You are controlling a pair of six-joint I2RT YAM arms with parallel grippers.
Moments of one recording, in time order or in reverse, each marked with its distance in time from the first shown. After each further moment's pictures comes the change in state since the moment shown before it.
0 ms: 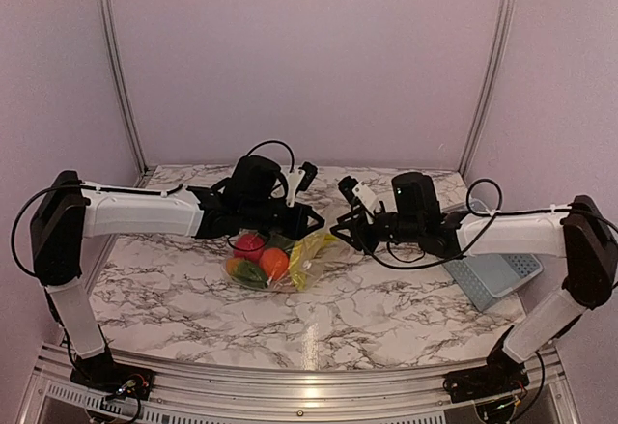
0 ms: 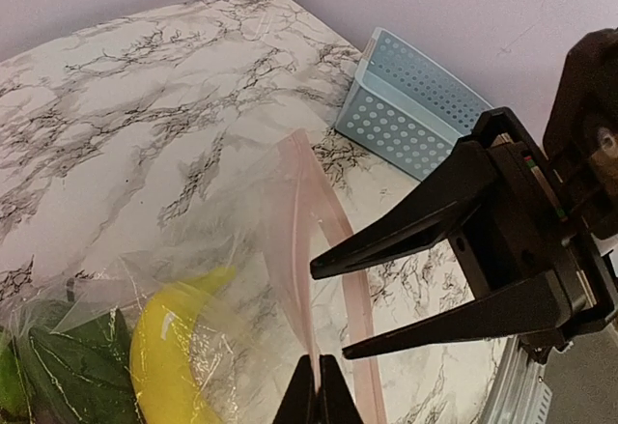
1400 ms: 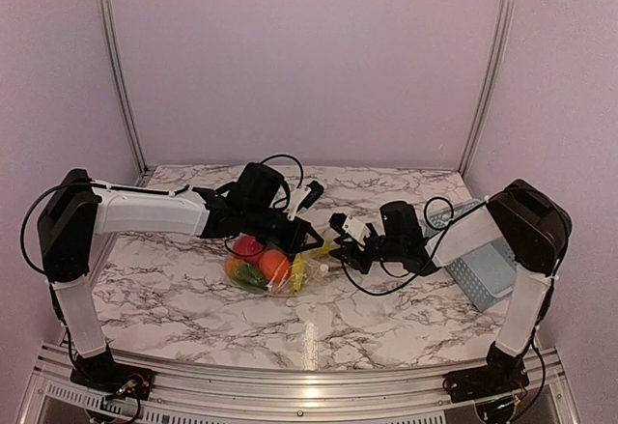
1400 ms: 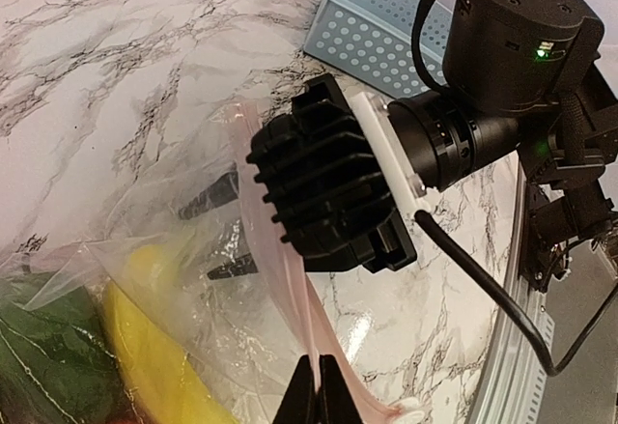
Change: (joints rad) left arm 0.023 0.048 0.014 -0.109 0.166 0.108; right arm -0.080 0.363 -0.067 0.367 -0.061 -0.320
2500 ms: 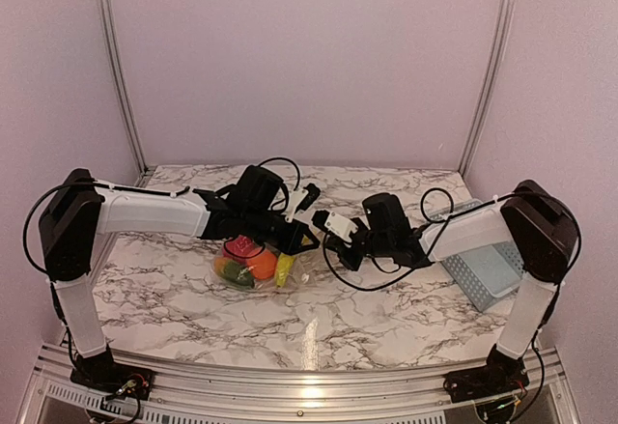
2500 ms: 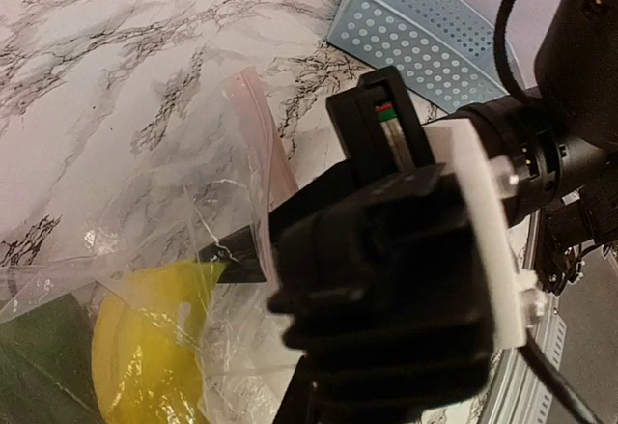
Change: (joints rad) left arm 0.011 0.011 -0.011 -0.013 -0.021 -0.002; right arm 0.111 -0.024 0.119 -0.220 0.153 -0.037
